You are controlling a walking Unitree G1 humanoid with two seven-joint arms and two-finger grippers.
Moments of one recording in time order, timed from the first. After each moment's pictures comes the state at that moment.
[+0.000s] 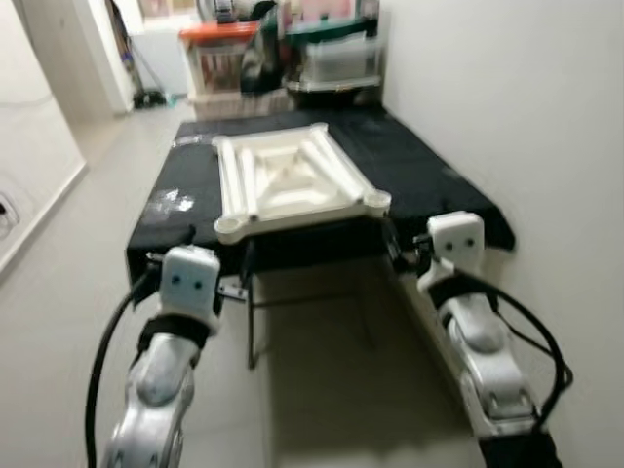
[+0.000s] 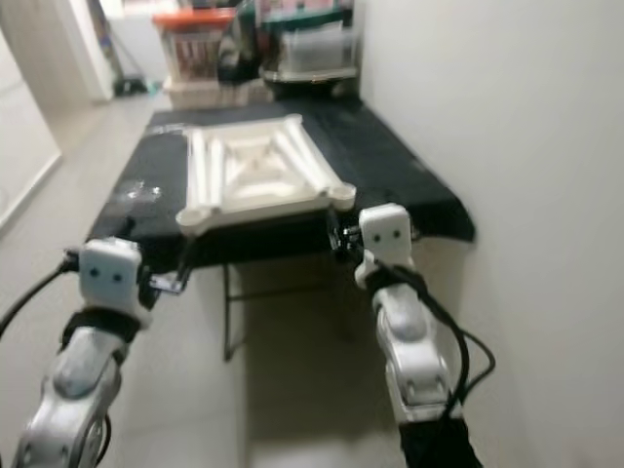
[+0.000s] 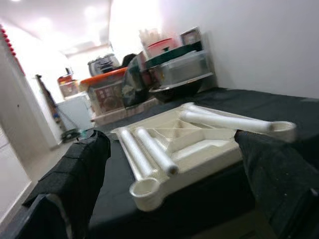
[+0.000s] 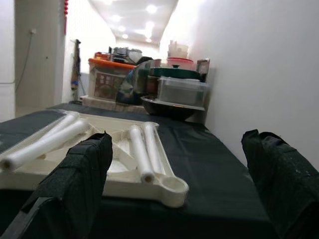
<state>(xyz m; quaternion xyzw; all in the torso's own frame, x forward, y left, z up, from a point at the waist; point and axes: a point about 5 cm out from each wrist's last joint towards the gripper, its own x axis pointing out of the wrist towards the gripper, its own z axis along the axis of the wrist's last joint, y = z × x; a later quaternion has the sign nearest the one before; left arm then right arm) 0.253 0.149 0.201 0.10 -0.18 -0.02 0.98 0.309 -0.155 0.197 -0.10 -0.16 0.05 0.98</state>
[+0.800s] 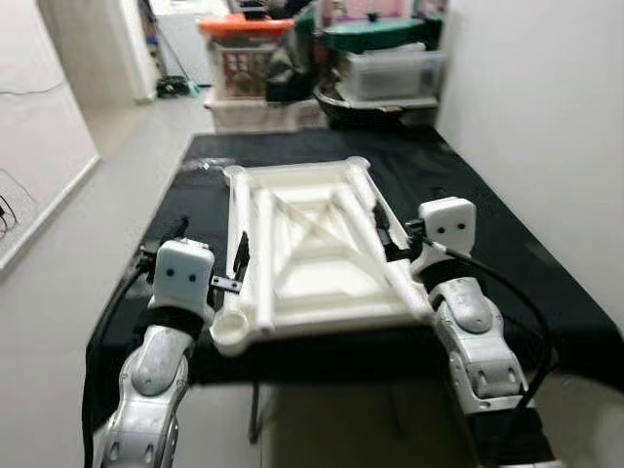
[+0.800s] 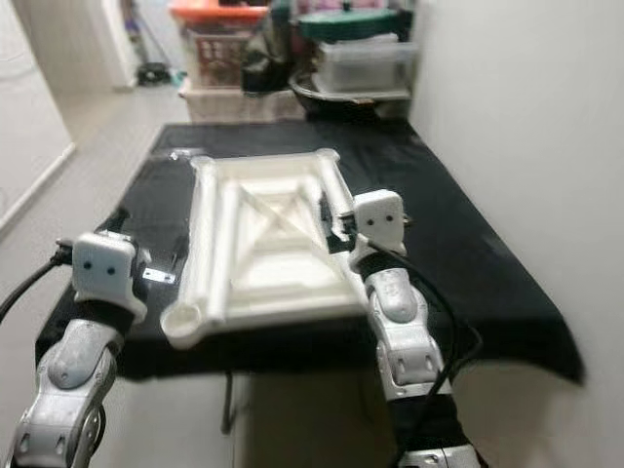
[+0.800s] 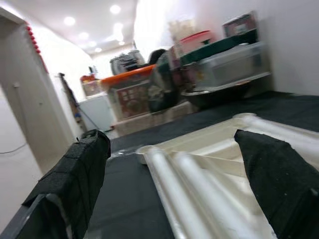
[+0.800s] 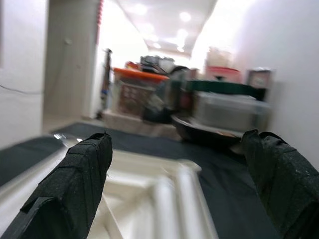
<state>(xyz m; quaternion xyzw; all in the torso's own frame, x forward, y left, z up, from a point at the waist) 0.258 0.159 0.205 0.12 -0.19 -0.01 0.97 0.326 -0.138 0.210 -0.07 -0.17 0.07 0.98</state>
